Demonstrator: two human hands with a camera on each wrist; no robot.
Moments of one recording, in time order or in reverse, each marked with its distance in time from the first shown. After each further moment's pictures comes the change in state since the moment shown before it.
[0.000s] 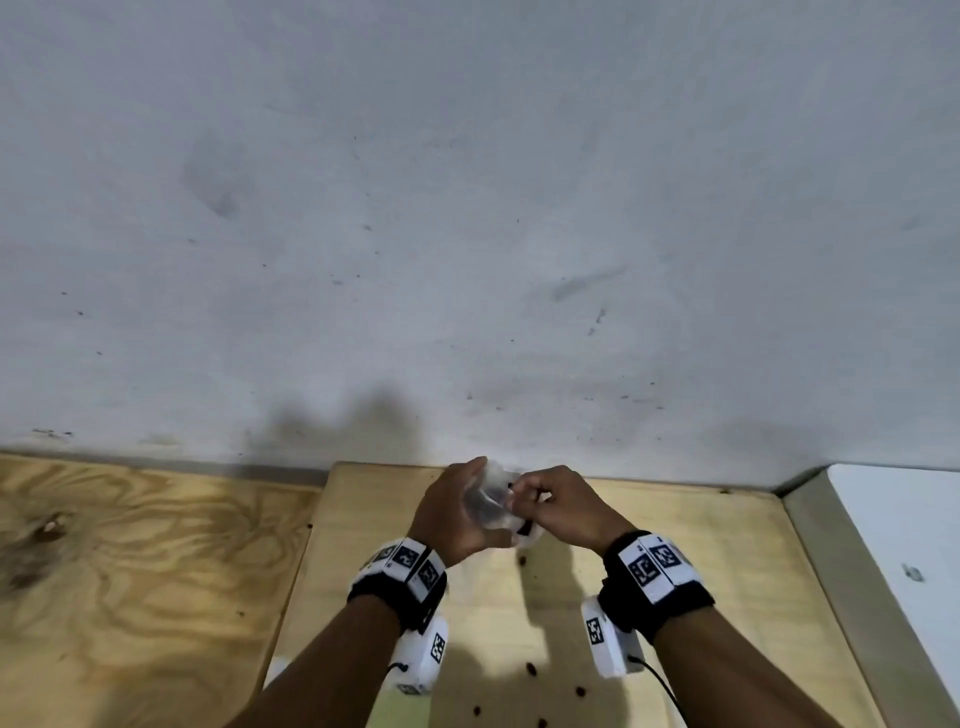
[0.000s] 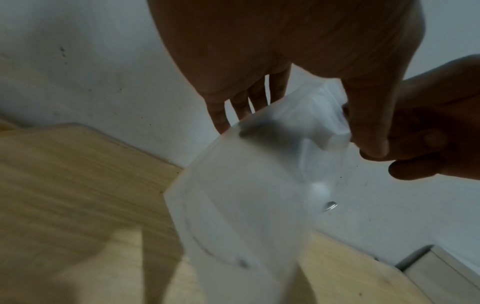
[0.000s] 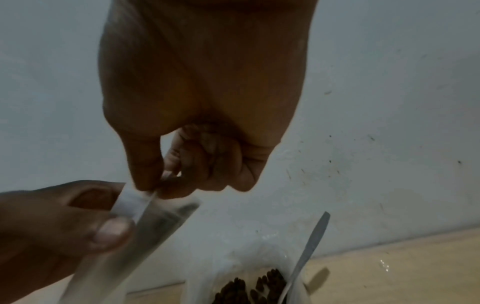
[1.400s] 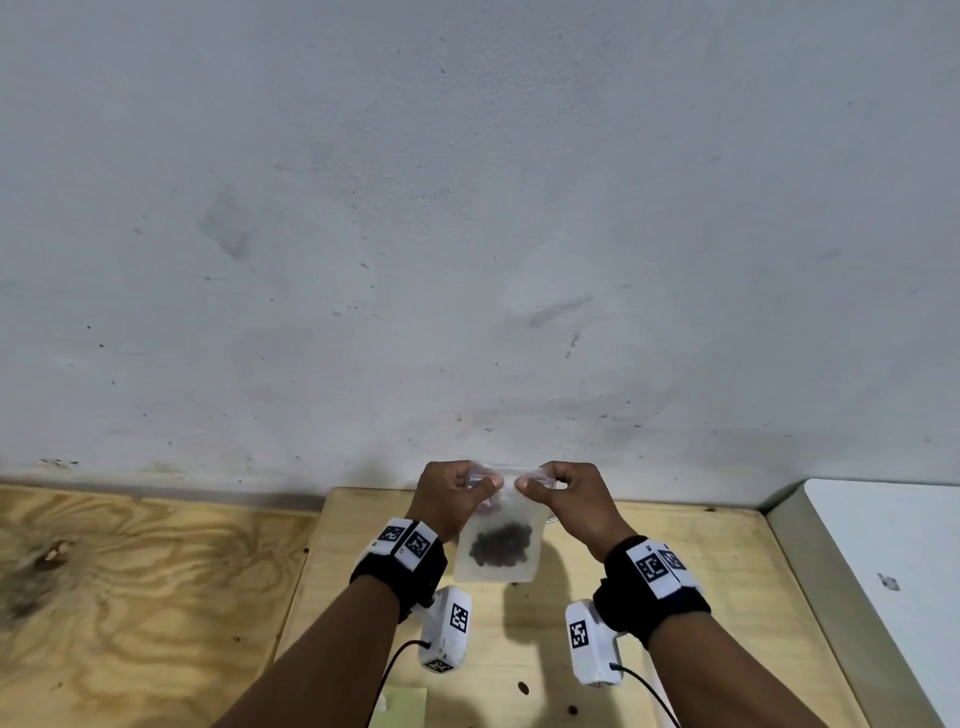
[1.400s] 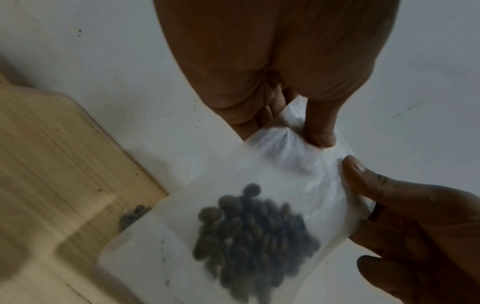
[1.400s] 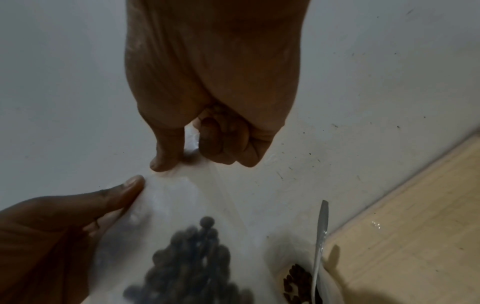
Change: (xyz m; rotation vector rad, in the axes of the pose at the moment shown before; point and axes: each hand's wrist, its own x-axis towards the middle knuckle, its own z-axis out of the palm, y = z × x) left_hand 0.021 0.032 -0.012 -0.555 0.079 -0.067; right_hand -0.012 -0.009 -0.019 0.355 0.326 0.018
